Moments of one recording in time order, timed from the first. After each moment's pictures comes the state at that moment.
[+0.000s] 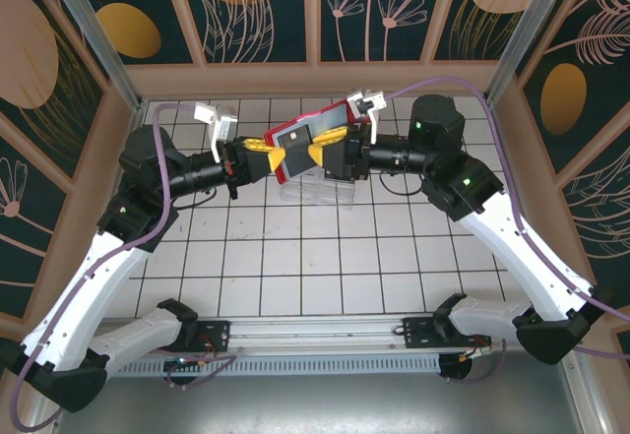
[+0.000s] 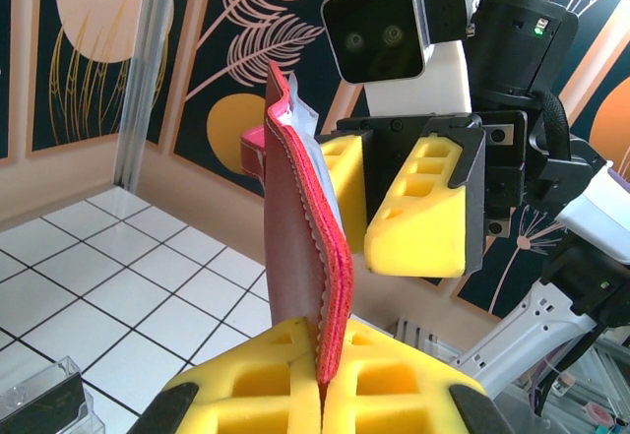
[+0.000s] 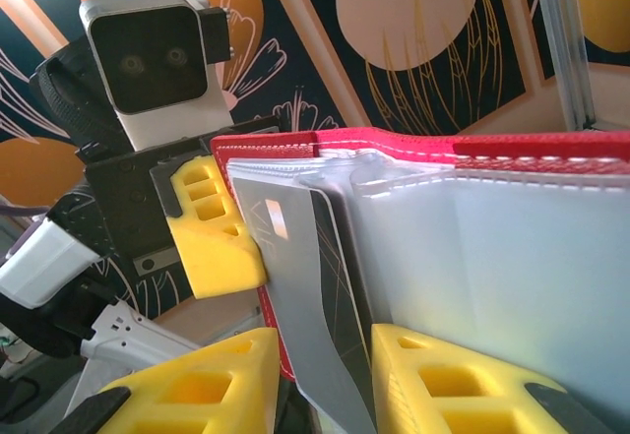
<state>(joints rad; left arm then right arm) -0.51 0.99 1.21 -0.19 0.76 -0.40 0.70 1.18 1.42 -0.33 -0.72 0.39</state>
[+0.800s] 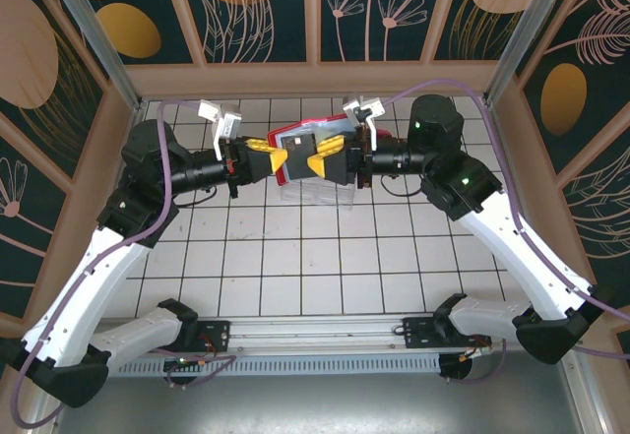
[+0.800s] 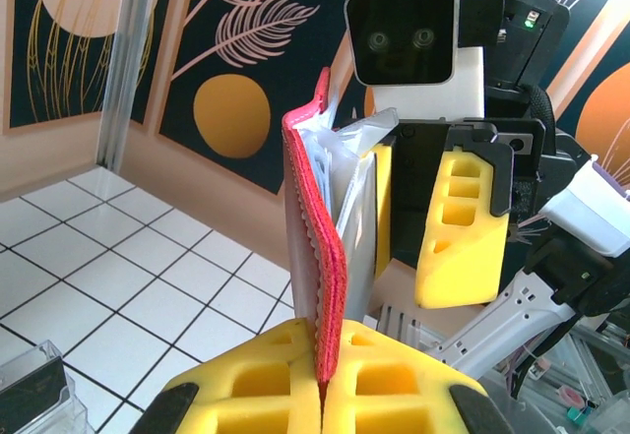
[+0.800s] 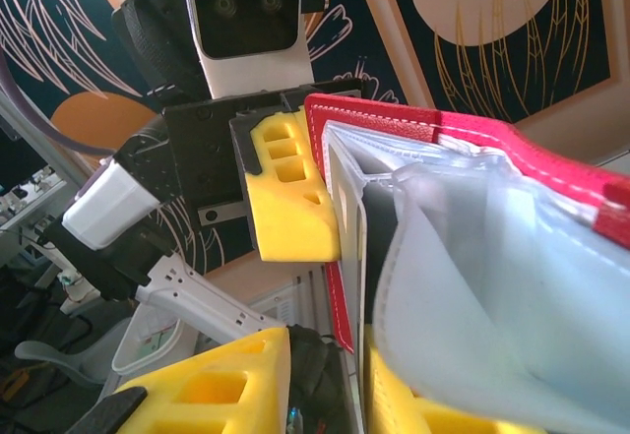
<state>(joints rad) -0.51 1.02 1.25 -0.25 0.79 -0.40 0.70 1.19 1.41 -0.32 -0.87 0.34</state>
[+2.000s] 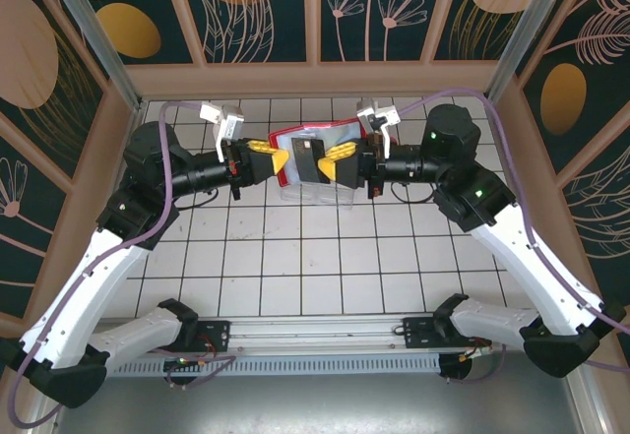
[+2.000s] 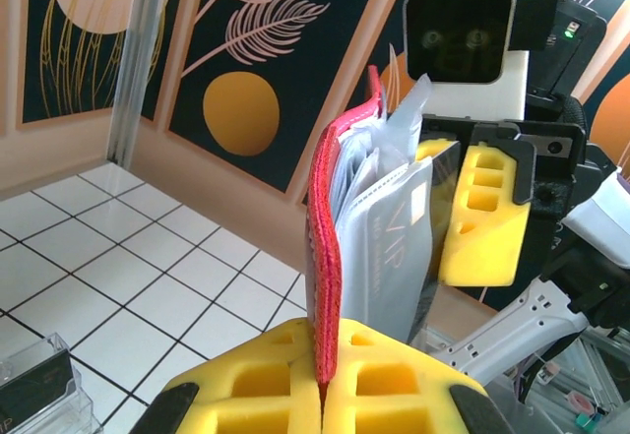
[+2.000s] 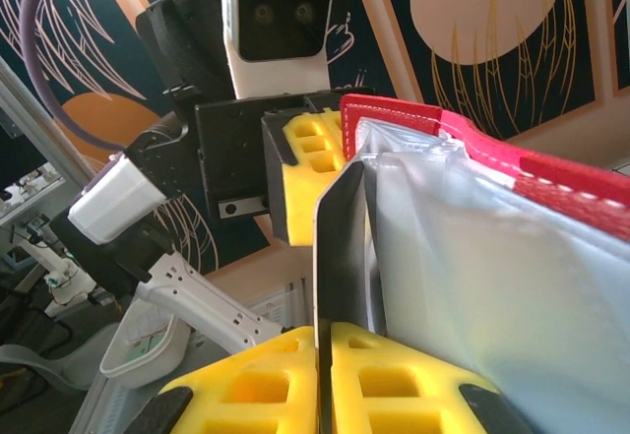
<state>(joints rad) -0.53 1.01 1.26 -0.28 0.74 -0.39 0.68 1.10 1.36 -0.31 -0.86 0.34</state>
